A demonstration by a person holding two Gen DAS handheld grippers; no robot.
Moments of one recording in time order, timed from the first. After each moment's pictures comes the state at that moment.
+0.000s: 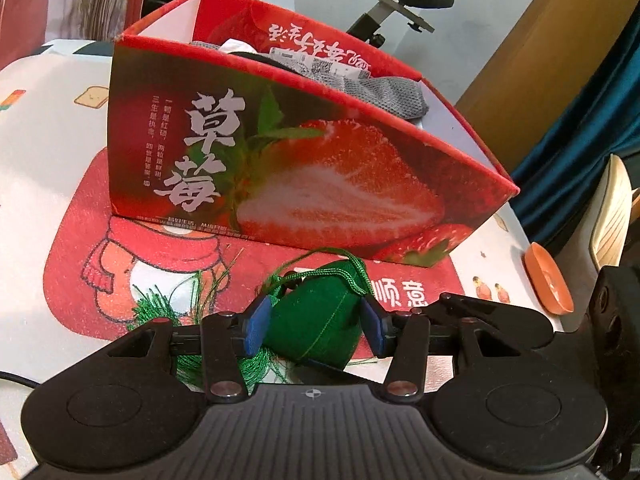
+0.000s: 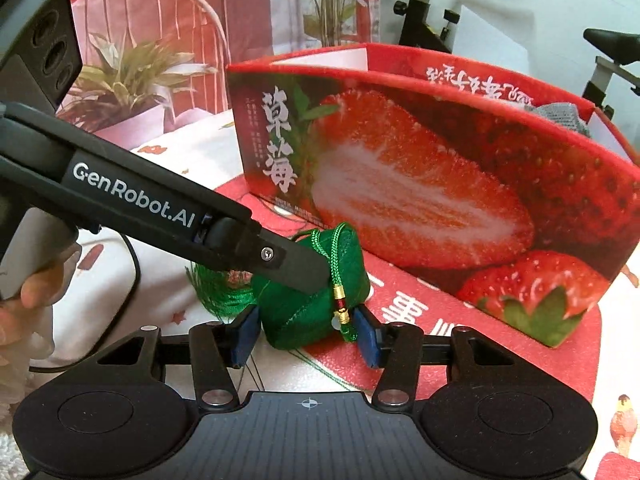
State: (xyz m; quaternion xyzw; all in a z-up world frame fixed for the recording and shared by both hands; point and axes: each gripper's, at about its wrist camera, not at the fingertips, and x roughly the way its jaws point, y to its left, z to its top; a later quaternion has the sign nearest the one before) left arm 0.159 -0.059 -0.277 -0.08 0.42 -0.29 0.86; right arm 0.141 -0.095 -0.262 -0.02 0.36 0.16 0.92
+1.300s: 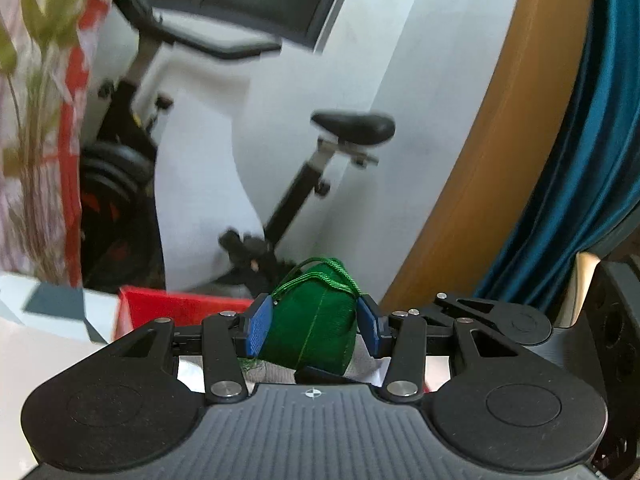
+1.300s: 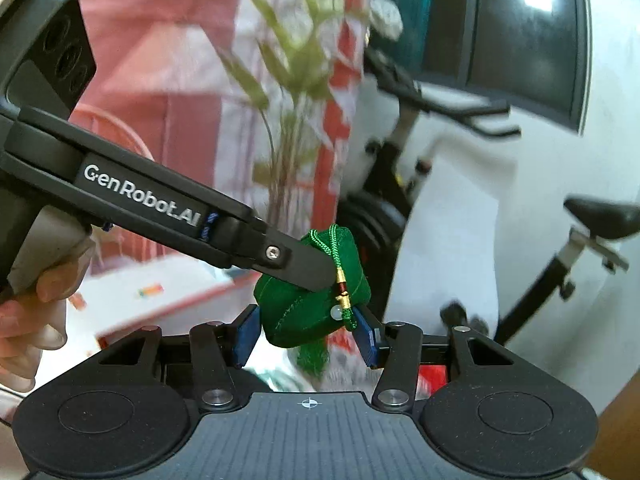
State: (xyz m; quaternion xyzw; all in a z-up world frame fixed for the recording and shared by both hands) left arm 0.278 -0.096 -0.114 -0.06 0.25 -0.34 0.90; right arm 0.283 -0.149 -0.113 -0.10 0.22 0.13 0.96
